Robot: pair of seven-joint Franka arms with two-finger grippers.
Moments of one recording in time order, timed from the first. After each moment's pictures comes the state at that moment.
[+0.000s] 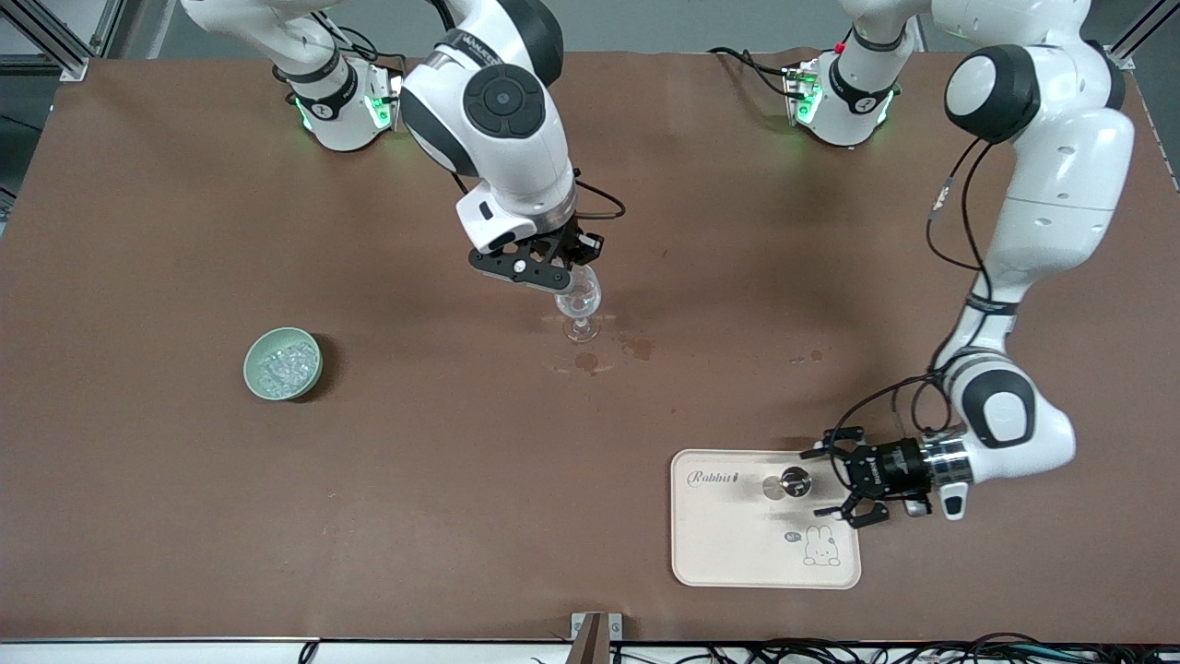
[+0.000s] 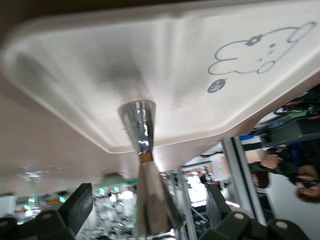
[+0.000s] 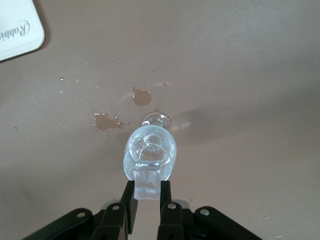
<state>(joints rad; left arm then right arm) 0.24 1.03 -0.29 -1.23 -0.98 2.00 -0.78 0.37 0.47 0.49 -1.40 -0.12 1.82 1.15</state>
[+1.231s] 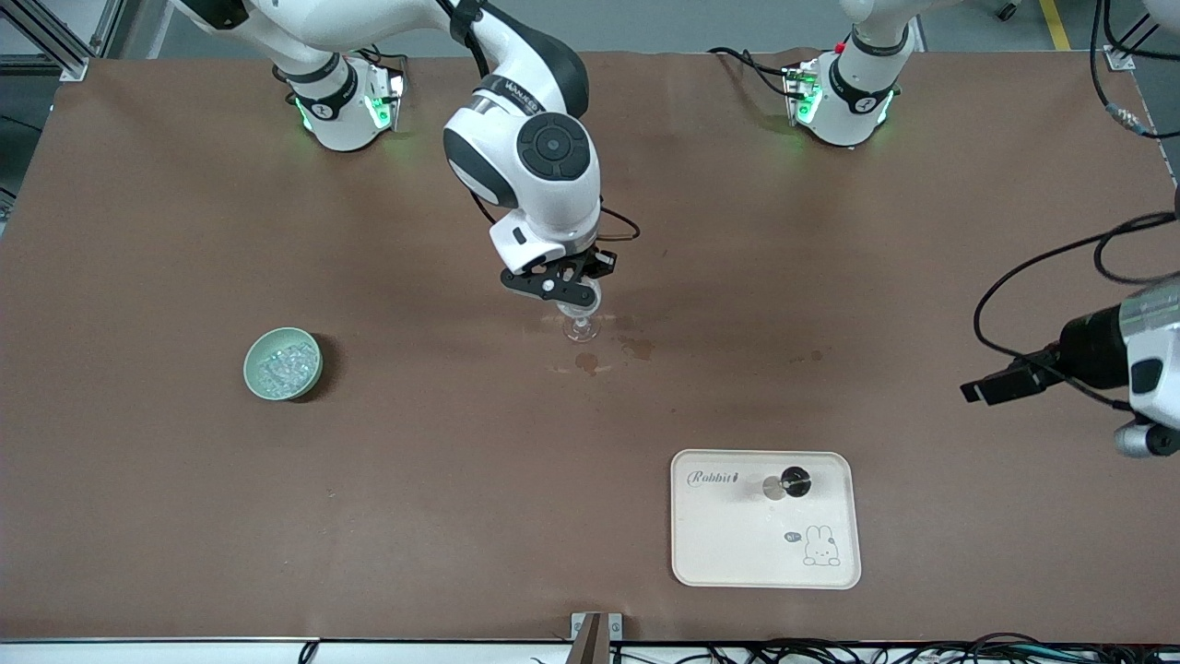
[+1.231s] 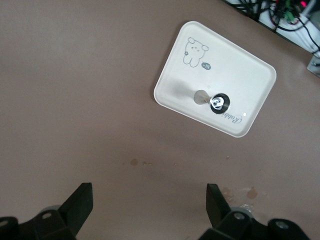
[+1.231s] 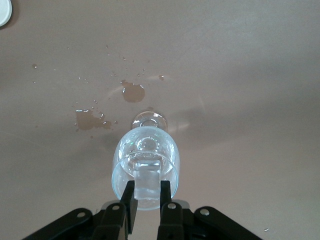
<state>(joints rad) 0.30 0.41 -0.44 -1.23 -0.03 1.62 -0.43 0.42 0.57 0.49 -1.40 -0.19 1.84 1.17</state>
